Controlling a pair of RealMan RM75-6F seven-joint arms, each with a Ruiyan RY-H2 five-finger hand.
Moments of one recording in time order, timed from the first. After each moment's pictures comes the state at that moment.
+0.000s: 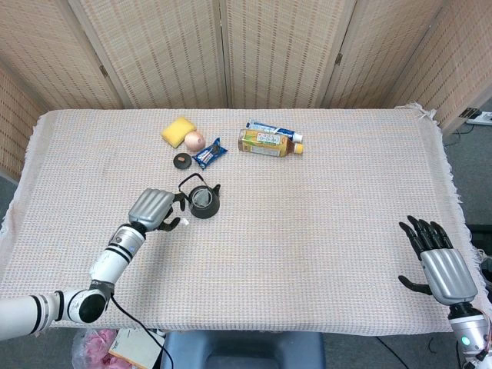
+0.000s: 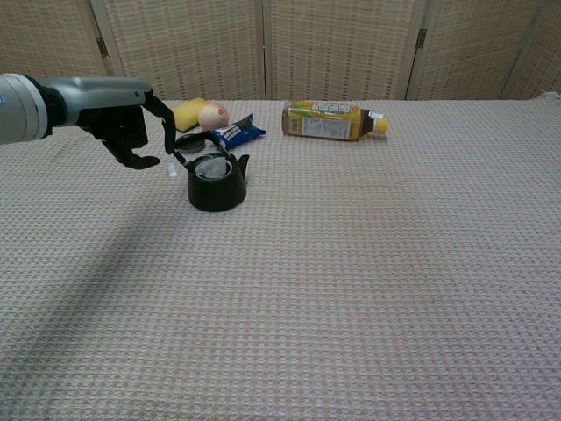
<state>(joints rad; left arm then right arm) -0.95 -1.31 -0.10 -1.63 0.81 0.90 0.32 0.12 -1.04 0.01 -1.70 -1.53 1.39 -0.09</state>
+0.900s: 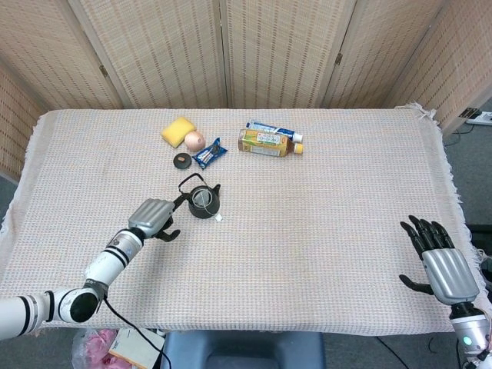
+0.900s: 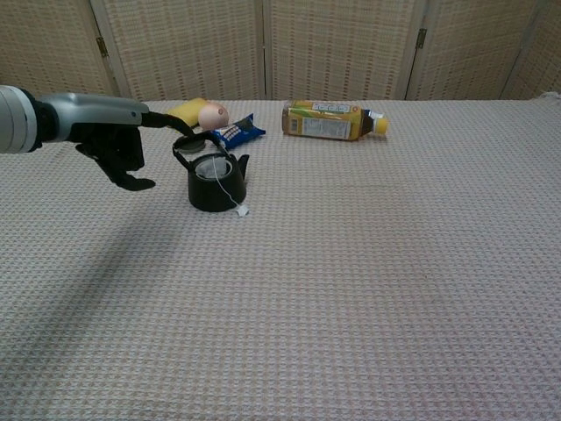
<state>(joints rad) -0.95 -1.24 -0.11 -1.69 0.76 0.73 0.27 0.12 -1.03 0.01 -1.69 -1.53 1.38 -0.06</state>
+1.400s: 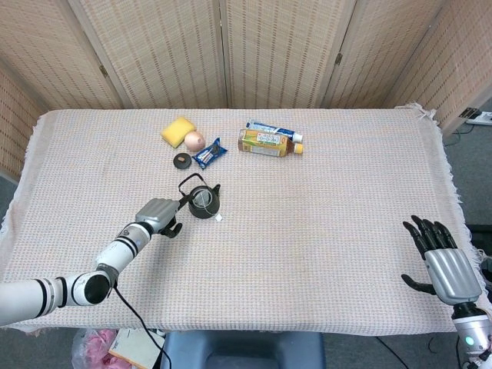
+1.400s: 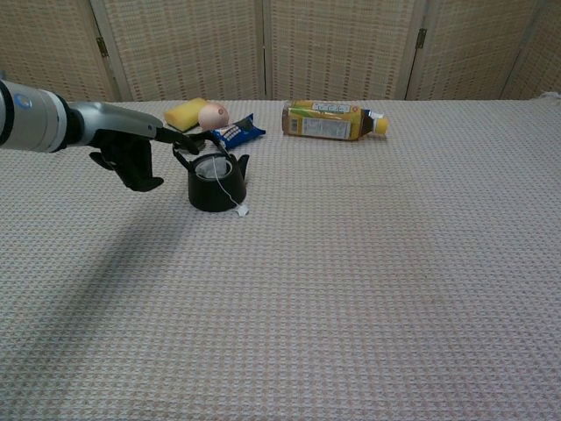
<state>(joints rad) -1.11 -1.26 -0.05 -1.61 0.53 0.63 0.33 0.12 -1.03 0.01 -1.69 -1.52 1.38 -0.06</state>
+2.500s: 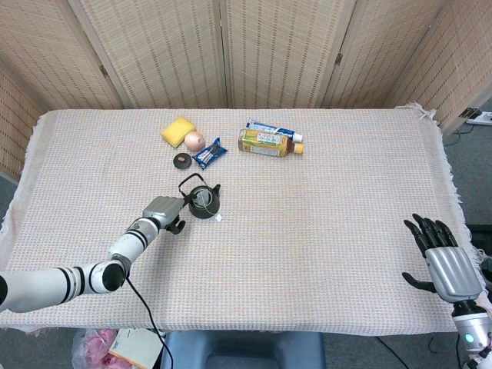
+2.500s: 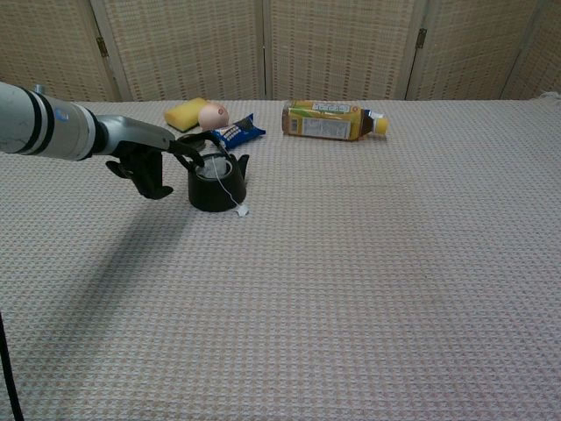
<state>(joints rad) -1.20 -1.36 0.02 -1.46 0.43 0.58 0.32 0.13 -1.03 0.02 -1.69 -1.51 1.37 -0.06</state>
